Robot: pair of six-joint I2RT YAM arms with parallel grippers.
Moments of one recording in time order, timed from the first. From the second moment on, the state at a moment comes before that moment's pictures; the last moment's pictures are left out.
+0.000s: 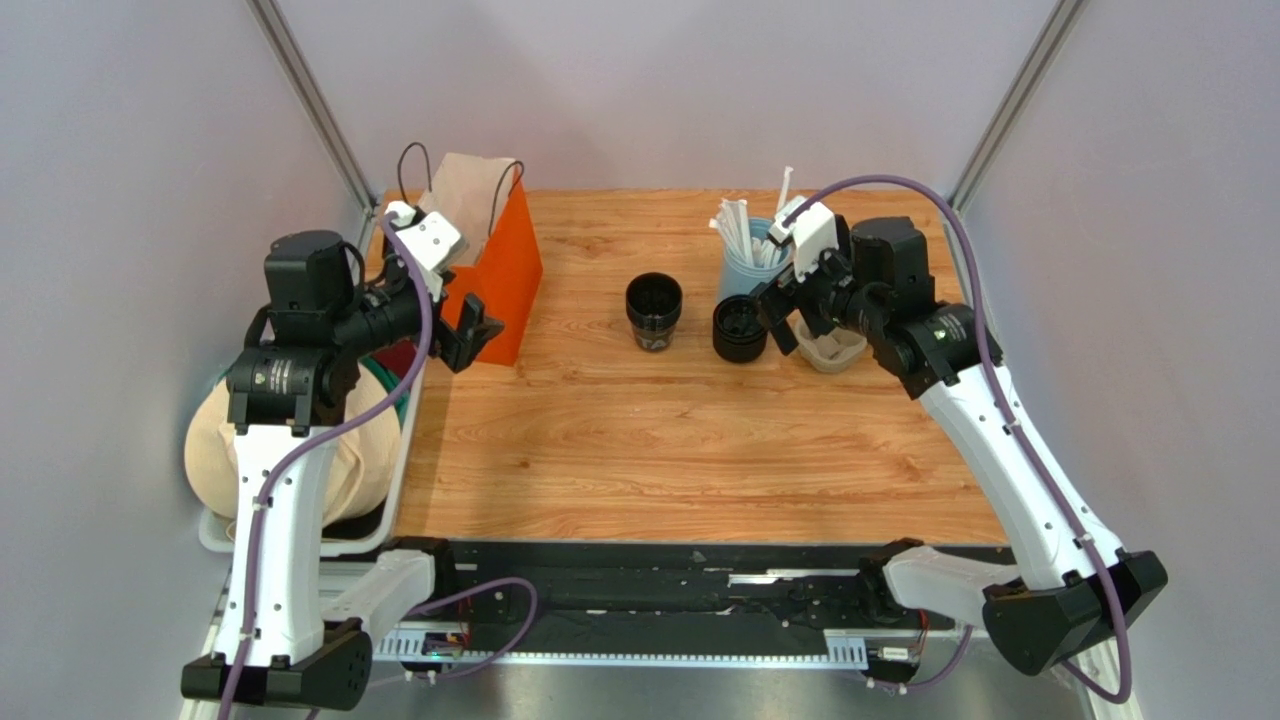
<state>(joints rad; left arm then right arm) -0.03 0.99 1.44 -0.91 0.63 0.45 0.39 1.17 1.33 -0.70 -0.15 -0.37</state>
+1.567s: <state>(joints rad) -0.05 0.99 1.31 -0.81 0.68 0.42 0.54 1.88 1.83 -0.68 -0.20 -0.17</state>
